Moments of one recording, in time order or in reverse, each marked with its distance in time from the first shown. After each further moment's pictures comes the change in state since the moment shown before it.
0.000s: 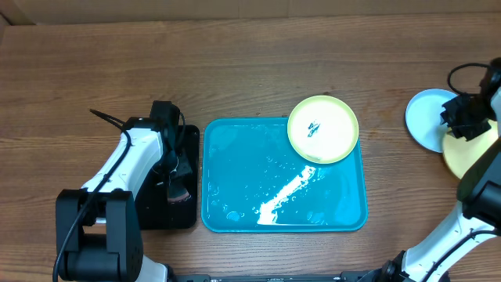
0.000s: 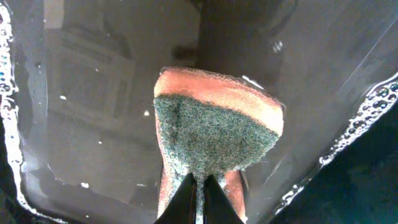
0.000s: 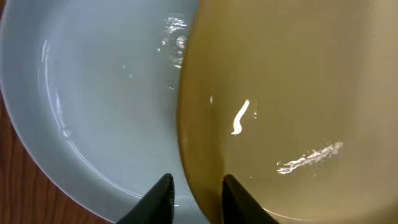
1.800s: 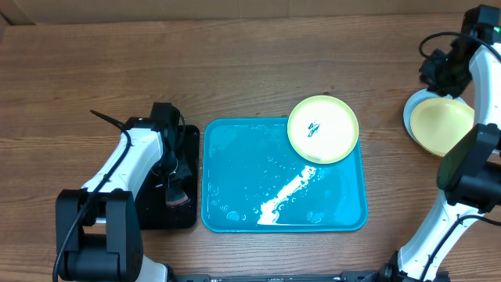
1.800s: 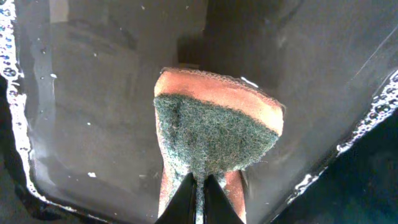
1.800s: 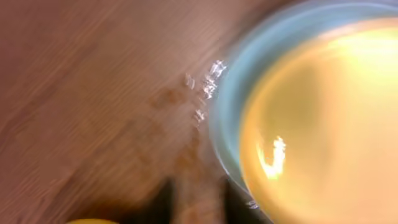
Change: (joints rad) left arm 0.000 0.000 0.000 -0.036 -0.008 0.006; right arm 0.182 0.090 0.397 -0.246 -0.026 -0.144
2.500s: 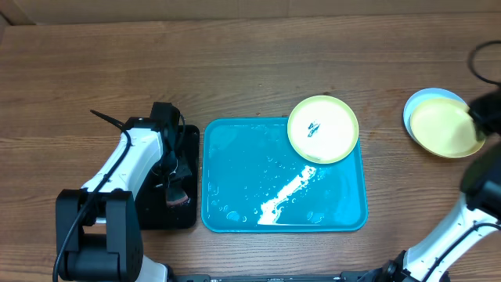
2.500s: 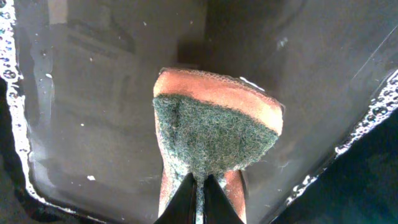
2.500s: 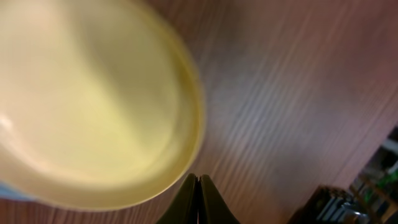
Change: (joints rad) left arm 0.000 0.000 0.000 0.005 0.000 0.000; right arm -0.223 0.000 0.013 -0.341 0.289 0.238
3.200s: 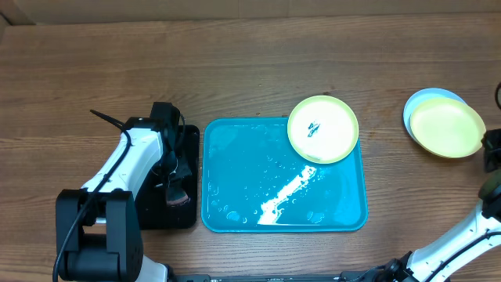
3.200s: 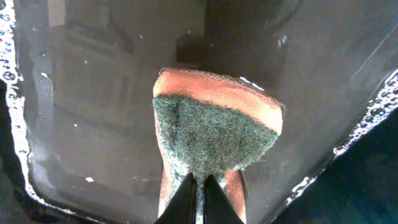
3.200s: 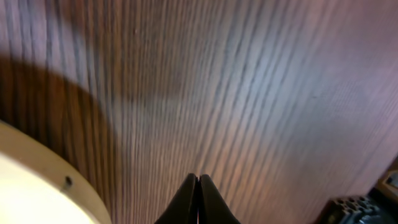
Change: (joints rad) left arm 0.000 0.000 0.000 0.003 0.000 0.000; right arm -0.179 -0.006 -0.251 0.190 -0.042 0.008
